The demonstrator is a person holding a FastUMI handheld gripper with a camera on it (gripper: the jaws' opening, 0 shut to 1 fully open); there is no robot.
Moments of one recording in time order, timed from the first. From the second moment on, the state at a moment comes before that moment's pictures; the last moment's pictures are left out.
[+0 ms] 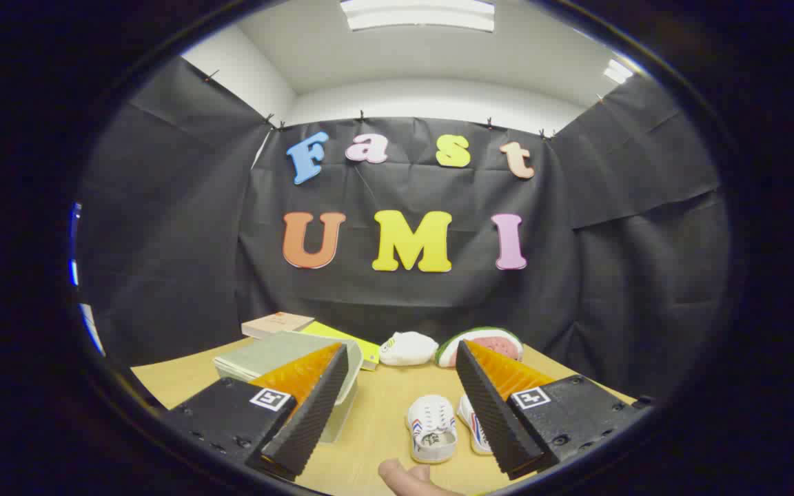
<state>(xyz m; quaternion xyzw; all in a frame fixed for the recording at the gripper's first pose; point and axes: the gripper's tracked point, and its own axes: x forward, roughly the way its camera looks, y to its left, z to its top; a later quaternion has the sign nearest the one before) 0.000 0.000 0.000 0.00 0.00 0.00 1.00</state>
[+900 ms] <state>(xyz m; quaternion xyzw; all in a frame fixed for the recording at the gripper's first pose) 0.035 -0.009 -0.022 0.03 0.05 0.03 1.00</state>
